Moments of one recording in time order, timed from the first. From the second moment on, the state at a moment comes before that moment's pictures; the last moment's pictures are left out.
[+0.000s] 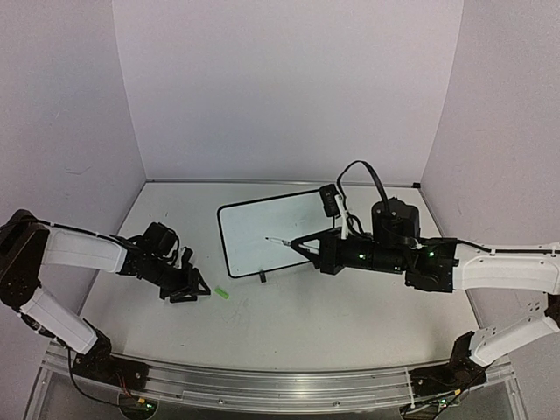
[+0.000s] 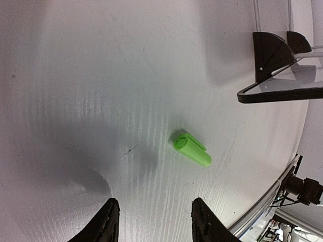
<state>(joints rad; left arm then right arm) -0.52 1.45 0.61 -0.22 0.41 -0.70 1.02 1.28 0.84 0.18 -0.10 0.49</state>
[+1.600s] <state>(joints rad) -0.49 1.56 1.25 -0.60 0.49 0.12 0.90 1.32 0.84 0.23 -0.40 0.45</state>
